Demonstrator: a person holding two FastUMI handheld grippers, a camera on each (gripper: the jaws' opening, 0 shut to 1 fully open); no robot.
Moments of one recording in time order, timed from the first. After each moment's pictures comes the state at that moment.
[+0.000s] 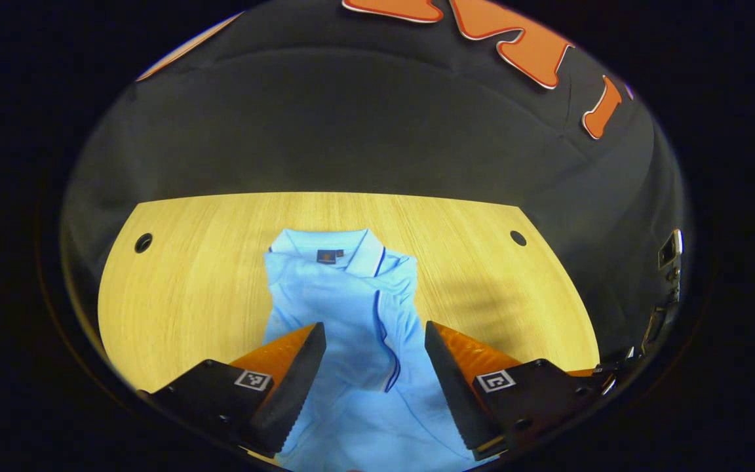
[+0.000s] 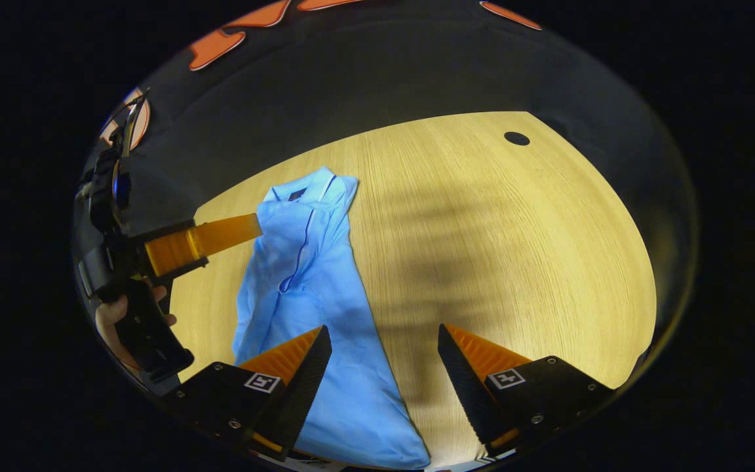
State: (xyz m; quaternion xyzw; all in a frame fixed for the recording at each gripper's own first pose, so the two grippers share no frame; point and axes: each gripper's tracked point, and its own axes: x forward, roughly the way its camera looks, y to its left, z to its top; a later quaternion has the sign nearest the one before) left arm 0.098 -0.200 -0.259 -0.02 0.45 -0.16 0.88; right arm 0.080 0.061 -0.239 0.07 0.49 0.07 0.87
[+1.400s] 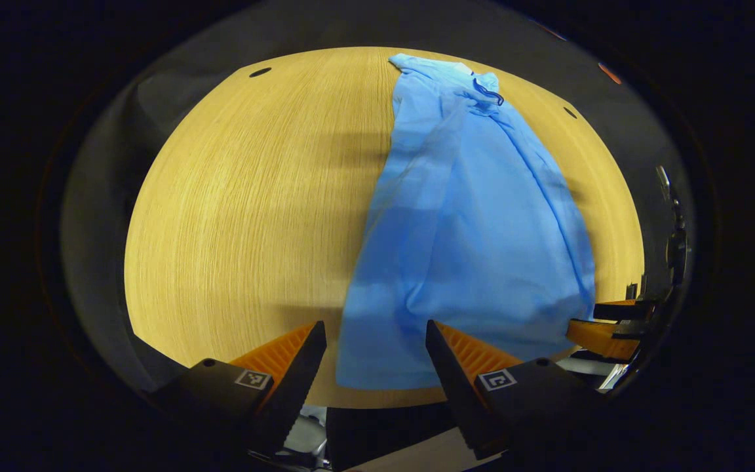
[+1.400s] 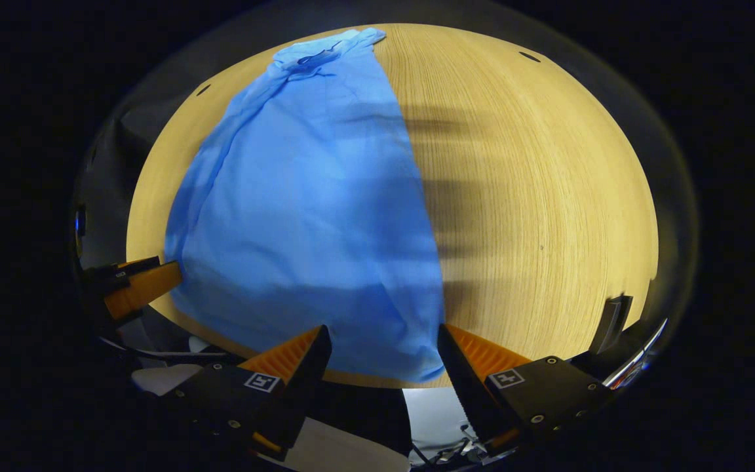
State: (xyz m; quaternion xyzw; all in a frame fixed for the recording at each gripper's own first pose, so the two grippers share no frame) left arm -0.230 -0.018 -0.343 0.03 0.65 -0.04 0.76; right arm -0.107 0.044 -0.297 -0.05 0.65 0.08 0.75
